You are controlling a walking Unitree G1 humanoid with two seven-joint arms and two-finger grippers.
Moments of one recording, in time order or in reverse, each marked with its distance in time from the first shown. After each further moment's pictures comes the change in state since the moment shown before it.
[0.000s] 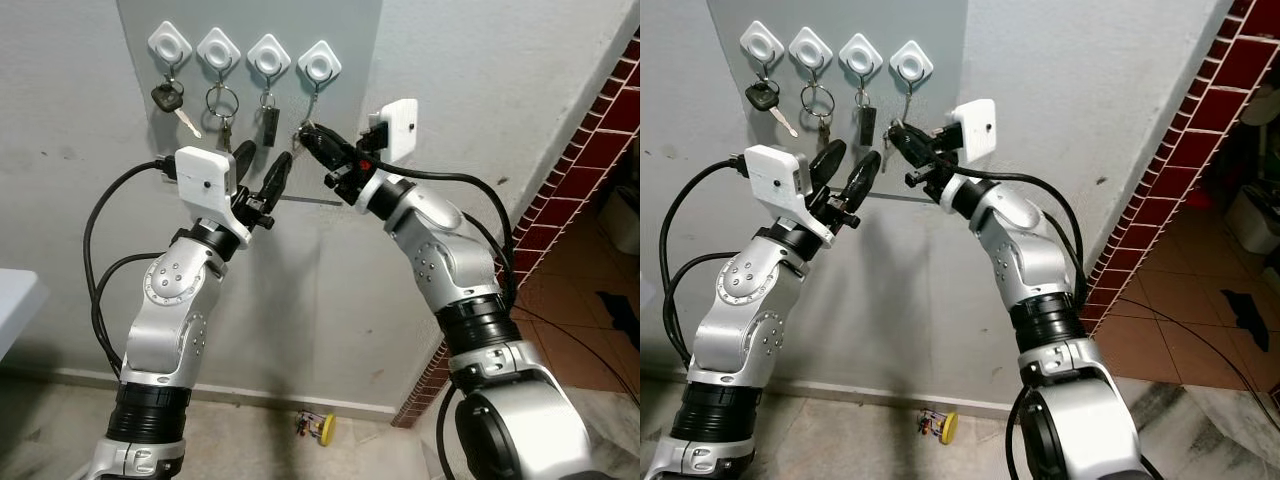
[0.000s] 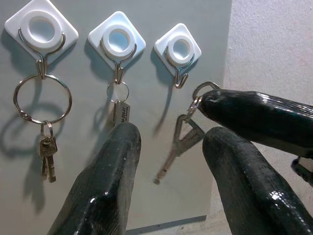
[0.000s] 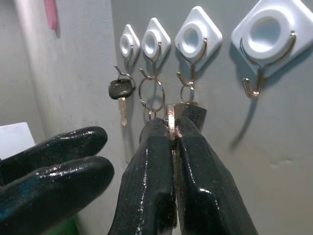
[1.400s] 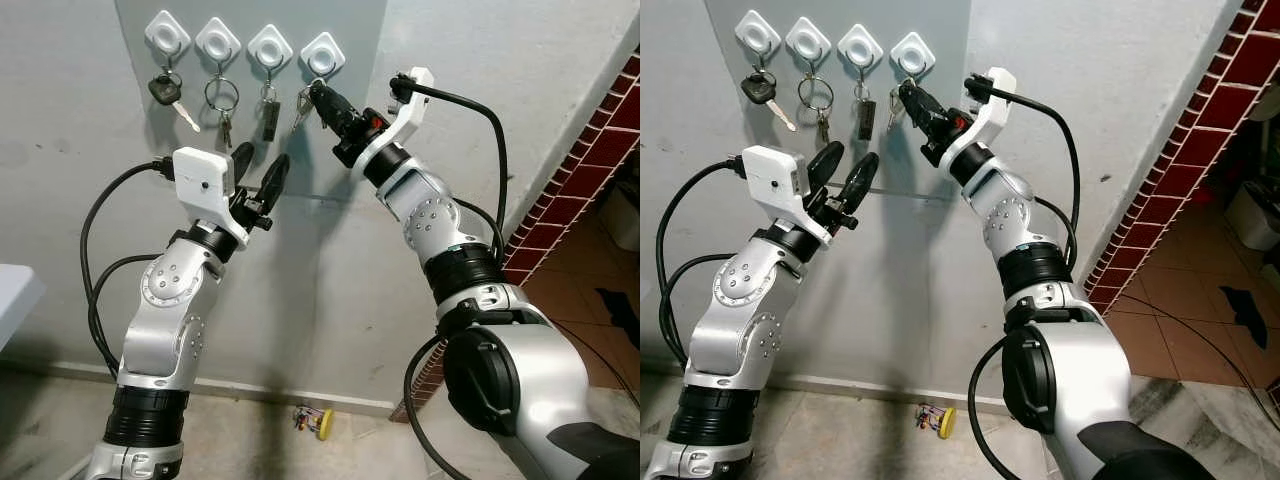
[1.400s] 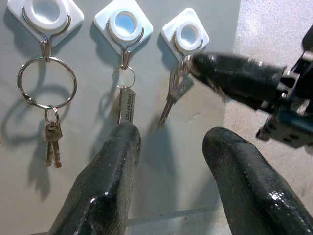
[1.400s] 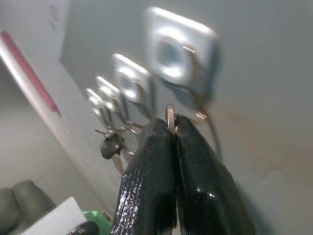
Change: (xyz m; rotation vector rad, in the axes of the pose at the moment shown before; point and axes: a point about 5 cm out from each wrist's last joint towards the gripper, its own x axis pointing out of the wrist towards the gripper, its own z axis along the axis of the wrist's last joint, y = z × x) left arm -0.002 0.001 0.000 0.000 0.012 0.008; right arm 0.018 -0.025 0.006 0.497 -0.117 -0.117
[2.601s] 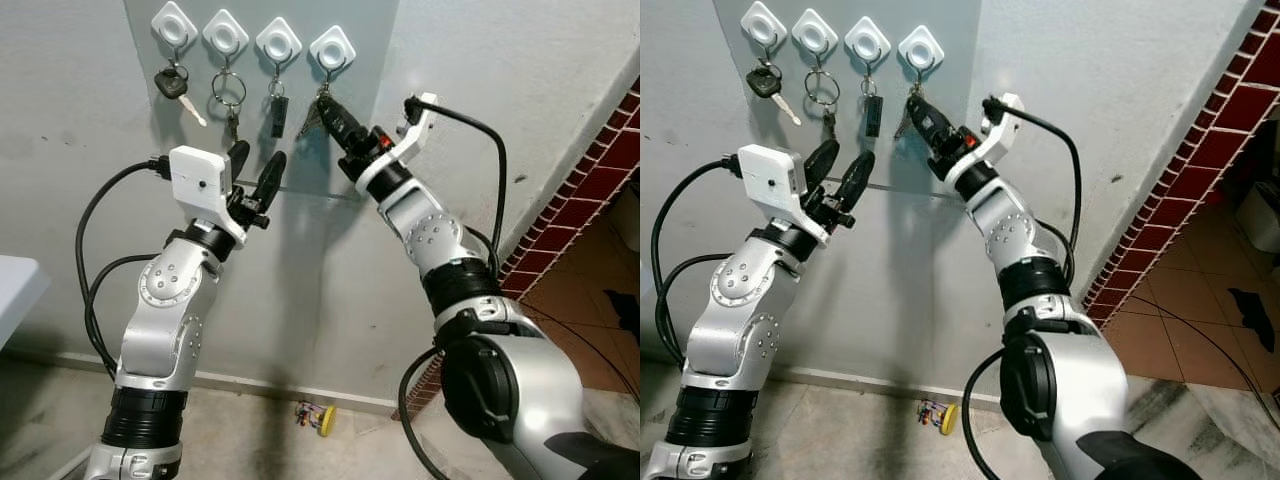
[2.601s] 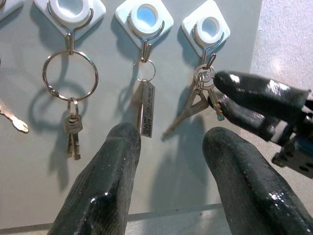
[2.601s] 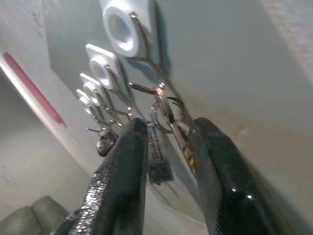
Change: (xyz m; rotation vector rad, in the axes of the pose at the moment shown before) left arm -0.001 0.002 0.002 0.014 -0.002 0.021; right arm -0.016 -0.012 -0.011 0.061 -0.058 0.002
